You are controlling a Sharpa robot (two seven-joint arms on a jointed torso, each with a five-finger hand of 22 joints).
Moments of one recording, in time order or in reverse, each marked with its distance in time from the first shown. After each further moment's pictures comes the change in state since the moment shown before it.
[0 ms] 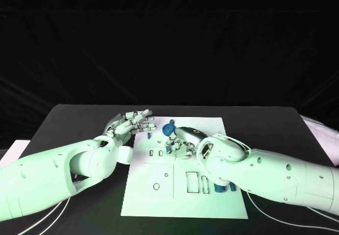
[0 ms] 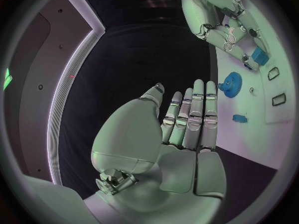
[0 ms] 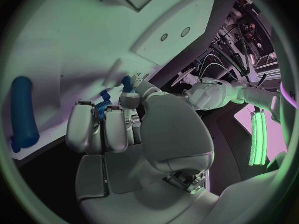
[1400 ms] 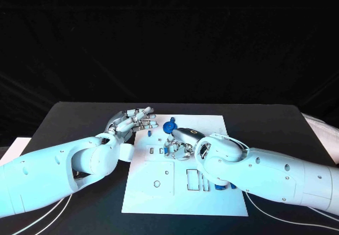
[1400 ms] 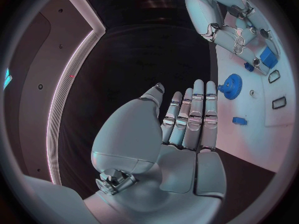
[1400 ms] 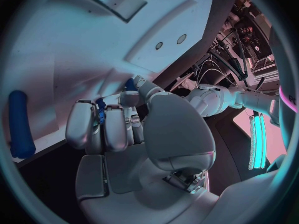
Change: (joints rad) left arm 0.000 0.002 0.000 0.002 0.002 0.001 -0.001; left_hand 0.000 0.000 0.000 0.000 0.000 0.000 0.000 0.000 0.000 0.000 0.000 0.000 0.000 0.000 0.000 -0.004 0.001 0.000 0.000 0.000 0.000 -0.001; right arm -0.009 0.014 0.002 0.006 -0.030 0.054 -0.010; right_hand -0.047 -0.045 -0.002 -0.006 0.023 -0.016 0.007 -0.010 0.002 -0.031 0.009 -0.042 -0.029 0.000 0.000 -0.019 -0.022 0.000 -0.020 0.006 -0.021 -0.037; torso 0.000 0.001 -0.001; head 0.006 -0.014
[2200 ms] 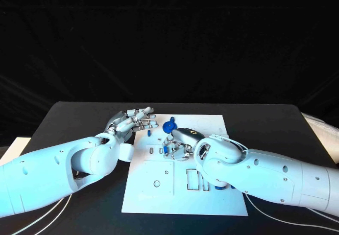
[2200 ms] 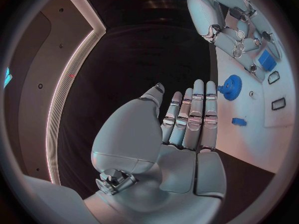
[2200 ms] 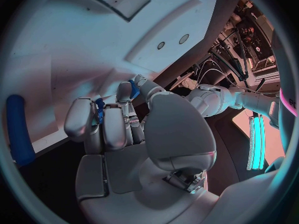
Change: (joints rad) left arm 0.000 0.000 0.000 -0.001 0.000 0.010 -0.003; left_hand 0.000 0.000 0.003 -0.003 0.000 0.000 0.000 0.000 0.000 0.000 0.000 0.000 0.000 0.000 0.000 0.000 0.000 0.000 0.000 0.000 0.000 0.000; right arm -0.009 0.005 -0.004 -0.007 -0.013 -0.037 0.004; right_hand -0.043 -0.052 -0.039 0.003 0.008 -0.101 0.027 -0.032 -0.019 -0.102 0.026 -0.149 -0.134 0.003 0.018 -0.025 -0.023 0.000 -0.025 0.017 -0.032 -0.055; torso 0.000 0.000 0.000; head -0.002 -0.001
